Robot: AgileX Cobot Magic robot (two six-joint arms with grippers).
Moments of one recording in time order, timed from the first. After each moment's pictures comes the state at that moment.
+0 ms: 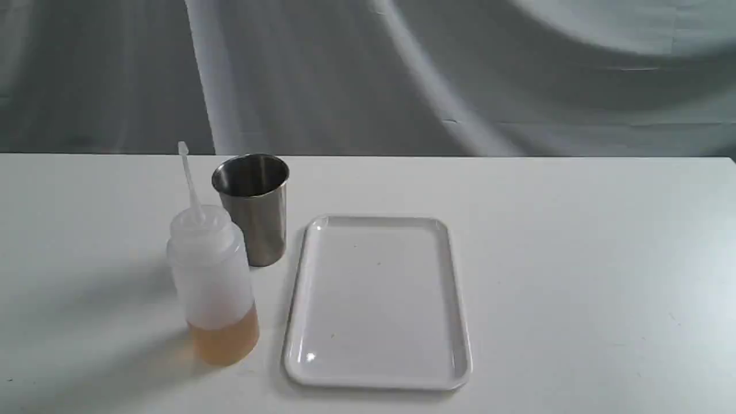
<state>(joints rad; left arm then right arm) -0.07 0.00 0.00 0.04 0.29 0.06 -0.20 0.04 0.00 -0.16 0.15 0.35</state>
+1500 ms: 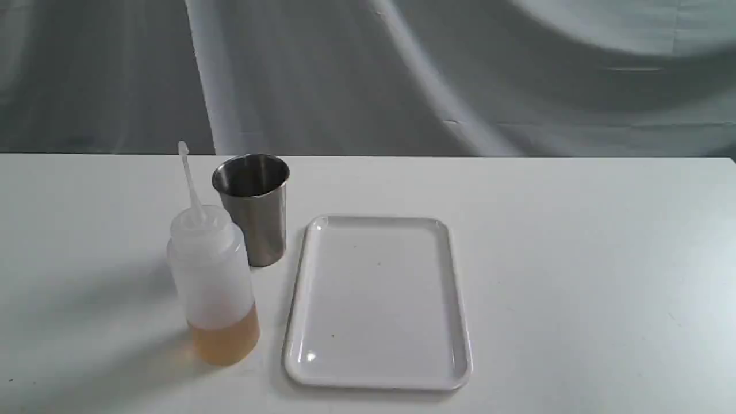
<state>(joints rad) -0.07 0.00 0.00 0.04 0.29 0.06 -0.20 0.26 -0.45 -0.09 0.38 0.35</state>
